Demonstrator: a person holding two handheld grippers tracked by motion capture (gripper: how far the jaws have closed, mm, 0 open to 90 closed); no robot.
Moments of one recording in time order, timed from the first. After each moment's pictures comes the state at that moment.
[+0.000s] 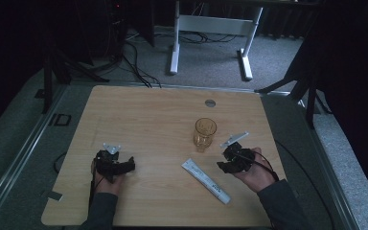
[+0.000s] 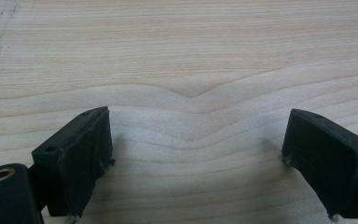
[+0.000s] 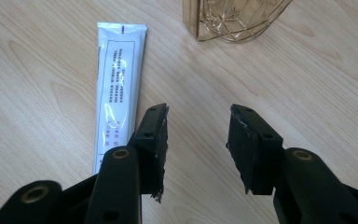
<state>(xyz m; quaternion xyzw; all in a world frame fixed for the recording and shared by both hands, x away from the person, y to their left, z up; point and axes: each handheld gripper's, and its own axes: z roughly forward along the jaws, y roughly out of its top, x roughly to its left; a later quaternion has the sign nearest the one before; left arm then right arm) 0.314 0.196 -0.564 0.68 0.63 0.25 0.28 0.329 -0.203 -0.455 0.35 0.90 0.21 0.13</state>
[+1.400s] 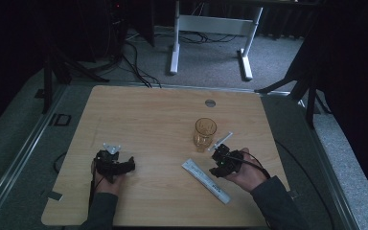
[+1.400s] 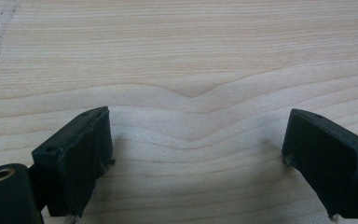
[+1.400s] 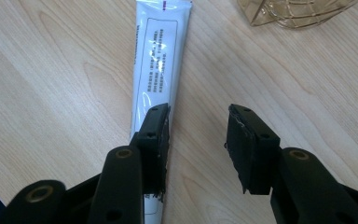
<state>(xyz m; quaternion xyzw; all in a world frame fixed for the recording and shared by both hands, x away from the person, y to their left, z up) 0.314 0.196 -0.564 0.68 0.63 0.25 0.28 0.331 -0.175 -0.464 0.33 0.93 0.16 0.07</state>
